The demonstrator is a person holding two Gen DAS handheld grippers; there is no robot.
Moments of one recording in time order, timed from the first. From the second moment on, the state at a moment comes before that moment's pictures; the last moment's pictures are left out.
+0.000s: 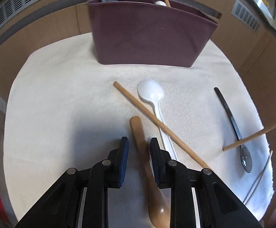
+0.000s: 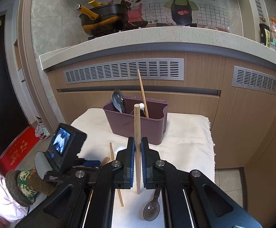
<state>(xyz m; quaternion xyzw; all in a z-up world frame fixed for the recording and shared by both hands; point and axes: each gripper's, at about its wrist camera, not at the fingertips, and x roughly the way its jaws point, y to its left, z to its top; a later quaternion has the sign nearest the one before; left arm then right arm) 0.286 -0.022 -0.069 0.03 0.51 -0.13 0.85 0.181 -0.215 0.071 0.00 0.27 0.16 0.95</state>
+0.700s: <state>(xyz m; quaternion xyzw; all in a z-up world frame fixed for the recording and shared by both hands) 0.203 0.015 0.053 -0.05 0.29 -0.14 0.94 0.167 -0.210 0.096 -0.01 0.24 0.15 0.96</state>
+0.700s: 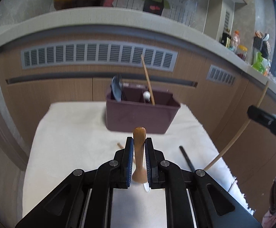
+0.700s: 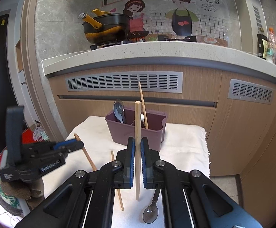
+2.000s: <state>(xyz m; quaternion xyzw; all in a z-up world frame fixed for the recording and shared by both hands) 0.406 -0.005 0.099 -0.02 0.32 -0.17 0.93 0.394 -0.165 0.108 -0.05 0.32 0.11 0.94</state>
